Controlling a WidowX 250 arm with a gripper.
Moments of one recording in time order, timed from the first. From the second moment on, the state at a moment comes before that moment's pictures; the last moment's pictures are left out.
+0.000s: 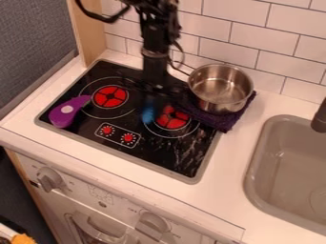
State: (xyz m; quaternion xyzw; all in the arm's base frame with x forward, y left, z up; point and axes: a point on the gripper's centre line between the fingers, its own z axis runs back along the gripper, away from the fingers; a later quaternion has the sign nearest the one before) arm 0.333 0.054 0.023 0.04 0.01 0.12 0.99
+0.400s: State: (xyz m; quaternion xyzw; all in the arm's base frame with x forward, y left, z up) arm 0.315 0.110 0.055 0.04 0.02 0.11 0.99
